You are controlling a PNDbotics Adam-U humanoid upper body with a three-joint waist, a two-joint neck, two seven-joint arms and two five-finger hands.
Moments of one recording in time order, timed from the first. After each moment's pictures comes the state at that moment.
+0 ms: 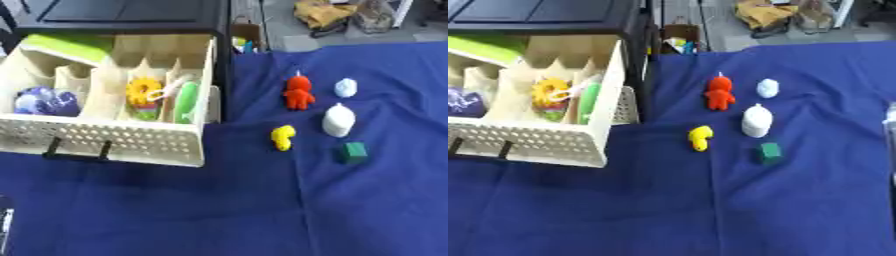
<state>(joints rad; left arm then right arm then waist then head) -0.20 0.21 0.17 -1.99 0.23 -0.65 0.28 -0.62 -0.43 -0.05 -1.98 0.59 -0.22 -0.57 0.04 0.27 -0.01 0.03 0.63</state>
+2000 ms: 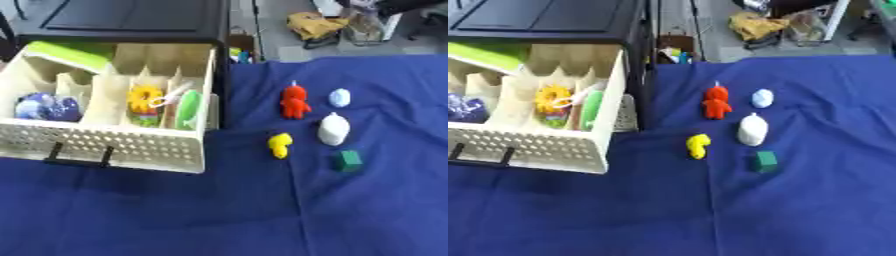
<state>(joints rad) -0.18 0.24 0.14 -1.99 0.24 -0.67 0.25 -1.14 -0.72 0.30 -1.40 0.80 -0.18 0.54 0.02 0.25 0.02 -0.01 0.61</state>
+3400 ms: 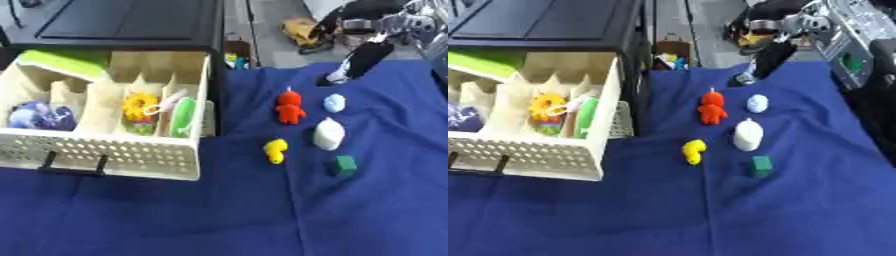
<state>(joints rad) -0.18 0.24 0.14 -1.99 0.25 -0.66 0.25 -1.14 -0.65 0.34 -1.18 0.83 -0.19 0.79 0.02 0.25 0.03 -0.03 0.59</state>
